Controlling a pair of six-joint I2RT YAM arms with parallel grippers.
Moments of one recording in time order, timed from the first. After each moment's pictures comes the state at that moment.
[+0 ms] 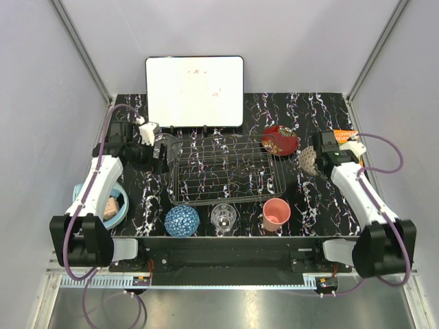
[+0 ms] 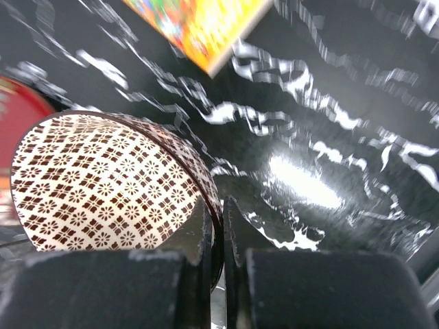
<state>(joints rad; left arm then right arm) 0.00 1.29 1.07 -0.79 0.38 0.19 0.12 1.28 0.95 -0.79 0.58 1.02</state>
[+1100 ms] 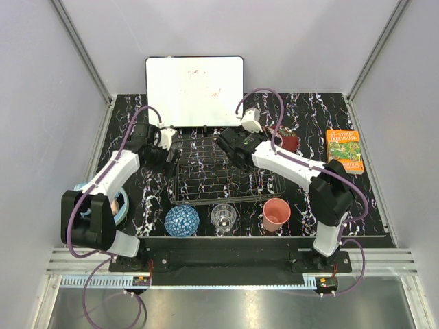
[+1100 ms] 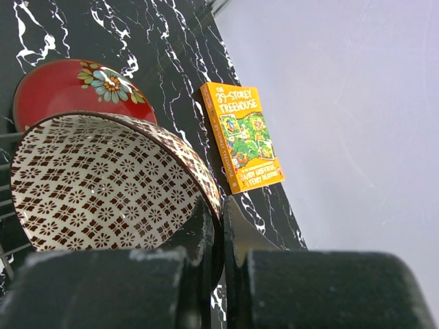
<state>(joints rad) -0.15 1.44 1.03 -0.66 0.18 0.22 0.80 1.83 1.50 -0.89 1.36 0.50</state>
